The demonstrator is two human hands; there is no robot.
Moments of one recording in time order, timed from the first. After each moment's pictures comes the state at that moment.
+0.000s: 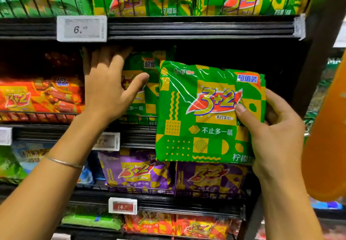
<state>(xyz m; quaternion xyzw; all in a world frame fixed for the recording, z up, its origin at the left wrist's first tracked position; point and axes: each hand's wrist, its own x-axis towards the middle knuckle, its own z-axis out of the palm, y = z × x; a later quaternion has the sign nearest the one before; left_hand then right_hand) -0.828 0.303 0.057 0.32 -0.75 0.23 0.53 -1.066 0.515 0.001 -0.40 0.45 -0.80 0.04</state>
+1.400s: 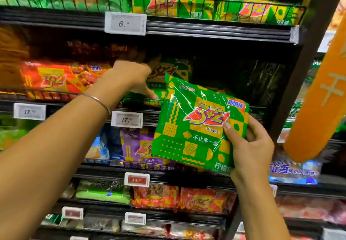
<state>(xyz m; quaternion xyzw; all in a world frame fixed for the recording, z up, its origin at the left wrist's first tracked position) -0.811 0.297 0.098 0.45 -0.87 0.20 0.06 -0.996 0.532 -0.050 -0.31 0.46 -0.82 0.13</state>
